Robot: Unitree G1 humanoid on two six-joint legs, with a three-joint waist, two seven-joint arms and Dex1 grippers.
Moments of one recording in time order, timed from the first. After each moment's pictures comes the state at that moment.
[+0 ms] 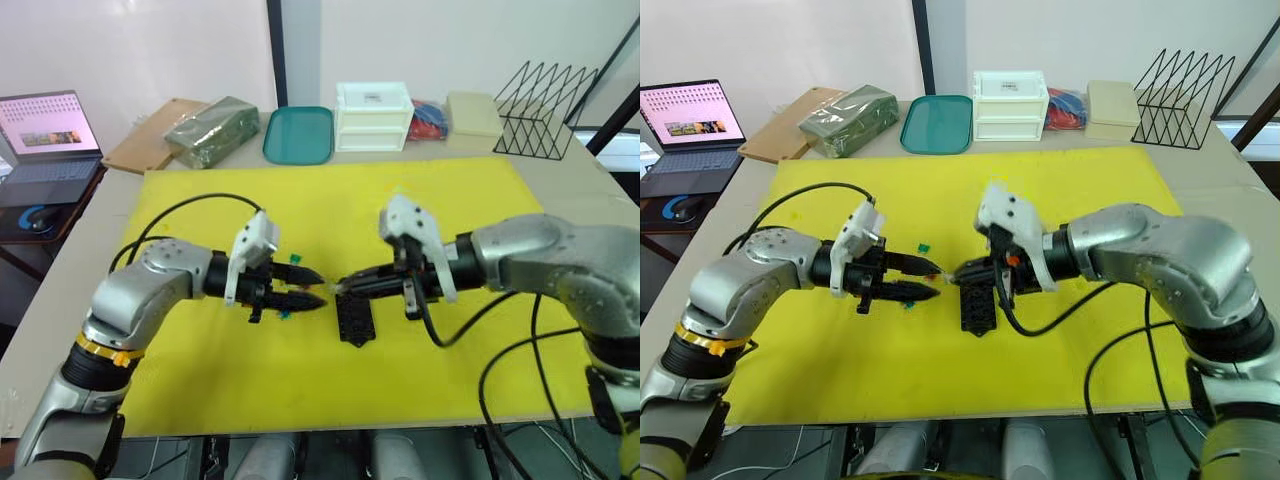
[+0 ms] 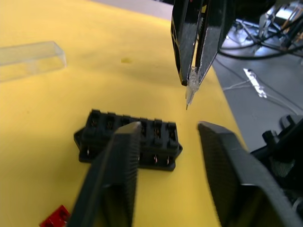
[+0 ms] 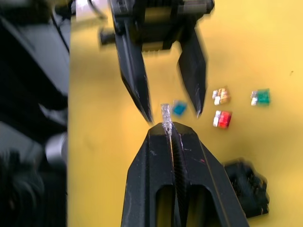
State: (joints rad) left arm -0.45 0.68 -0.19 -0.30 -0.55 0.65 -1.19; right arm -0.66 -0.93 0.23 -0.59 0.82 1.03 0.87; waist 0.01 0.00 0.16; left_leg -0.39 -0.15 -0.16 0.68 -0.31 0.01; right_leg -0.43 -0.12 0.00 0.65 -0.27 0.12
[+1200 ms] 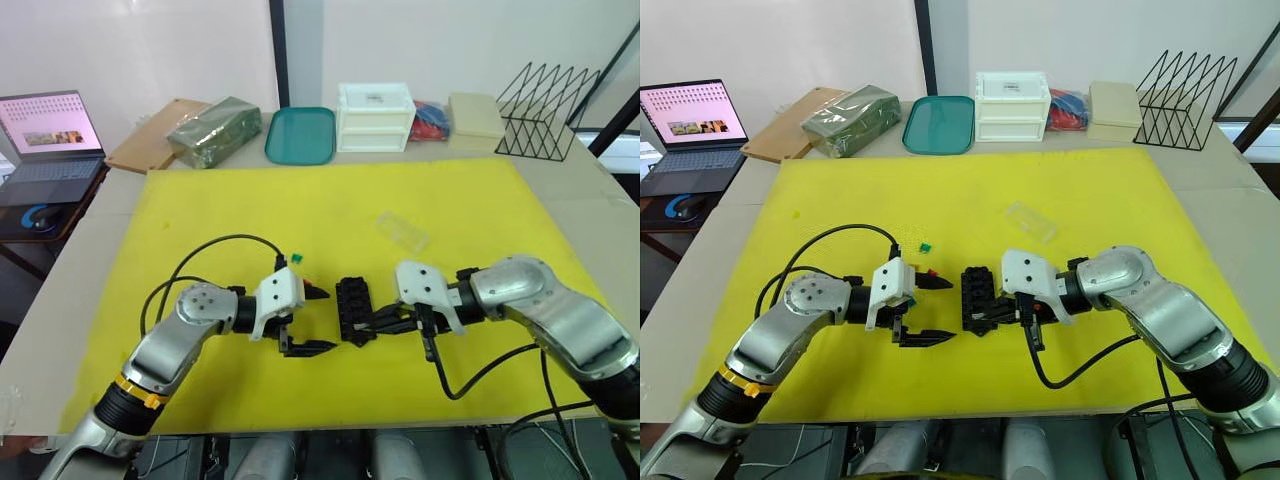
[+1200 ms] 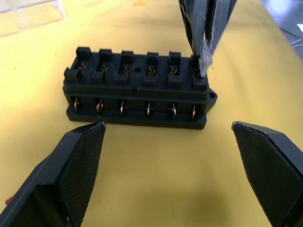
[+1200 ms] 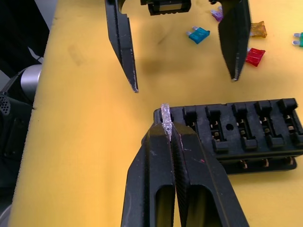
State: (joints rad) left arm -0.33 0.55 -0.30 -0.26 -0.27 0.38 -1.06; right arm -0.45 -0.93 0.30 -0.47 0.43 0.65 1.13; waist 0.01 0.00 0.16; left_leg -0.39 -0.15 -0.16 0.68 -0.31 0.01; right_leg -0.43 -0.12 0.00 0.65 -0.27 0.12
